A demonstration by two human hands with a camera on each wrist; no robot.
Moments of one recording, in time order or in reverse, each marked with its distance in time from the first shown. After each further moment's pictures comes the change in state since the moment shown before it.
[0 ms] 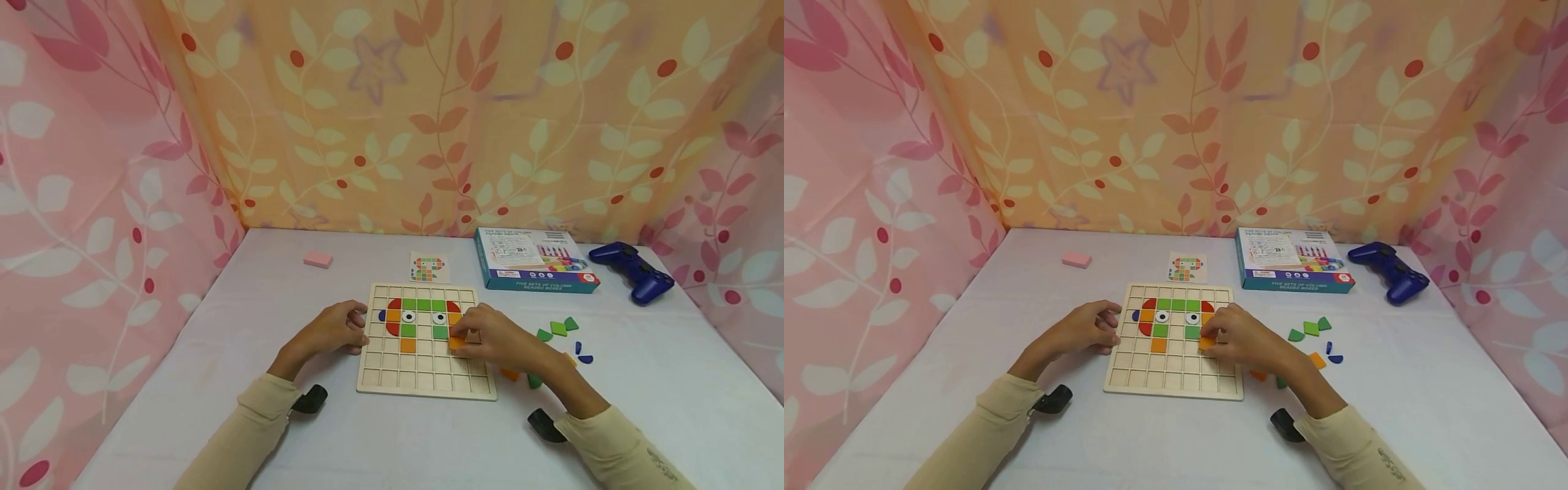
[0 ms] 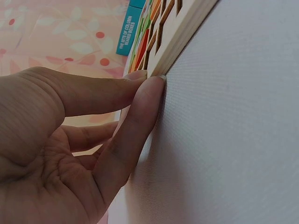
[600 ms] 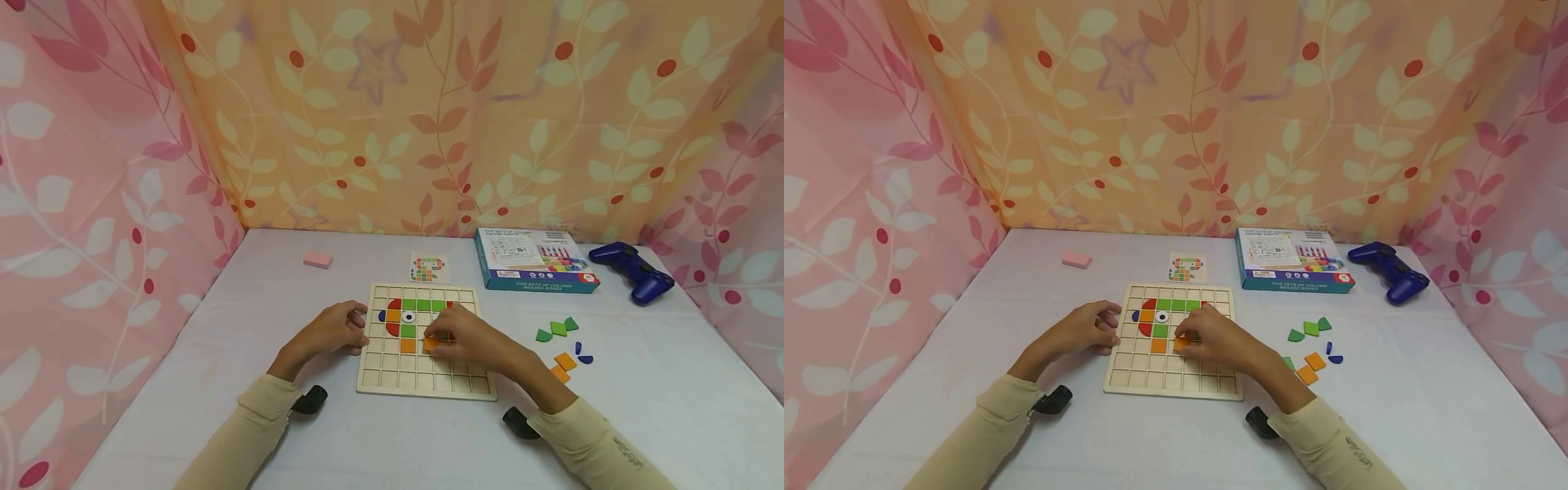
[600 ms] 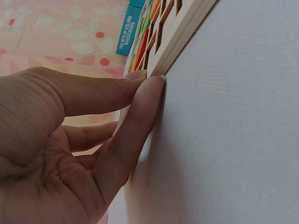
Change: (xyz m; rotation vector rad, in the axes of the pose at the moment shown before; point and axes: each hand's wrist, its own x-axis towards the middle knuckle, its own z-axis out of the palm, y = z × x) left_hand -0.001 0.001 0.001 0.030 0.009 -0.004; right_hand 0.028 -0.021 0.020 -0.022 -0.029 -0.080
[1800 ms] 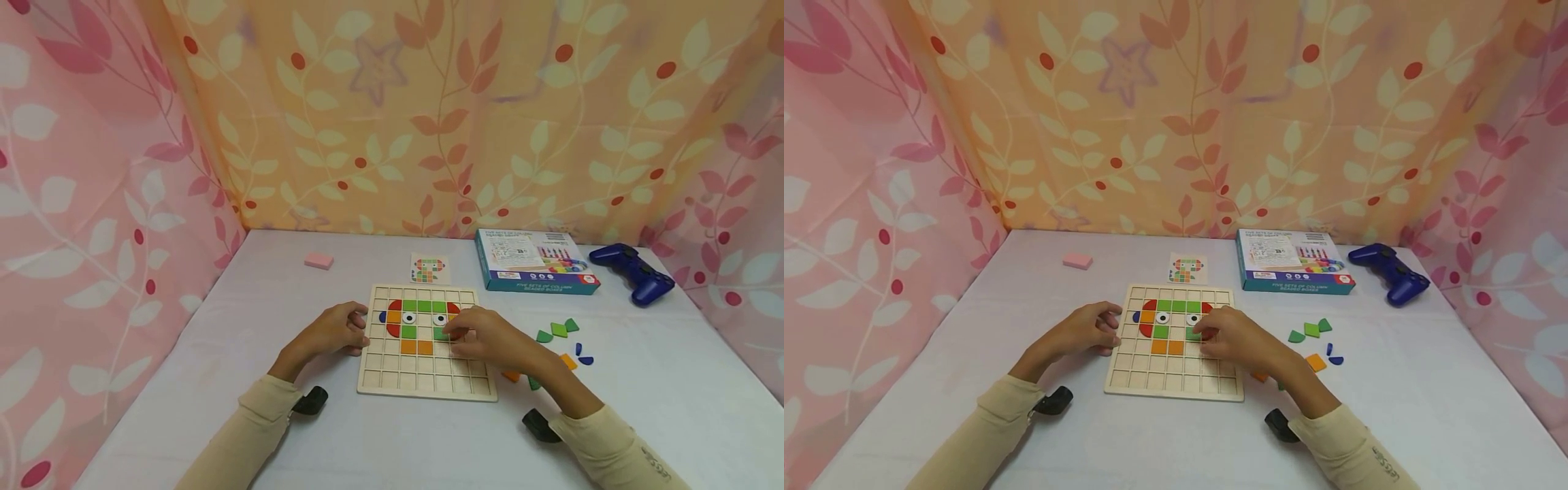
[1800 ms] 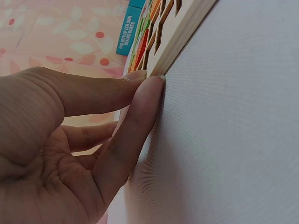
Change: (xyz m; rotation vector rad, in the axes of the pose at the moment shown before) left_hand 0.000 0.001 0.001 -0.008 0.013 -0.015; right_hand -0.026 0.009 -0.018 0.114 0.014 0.120
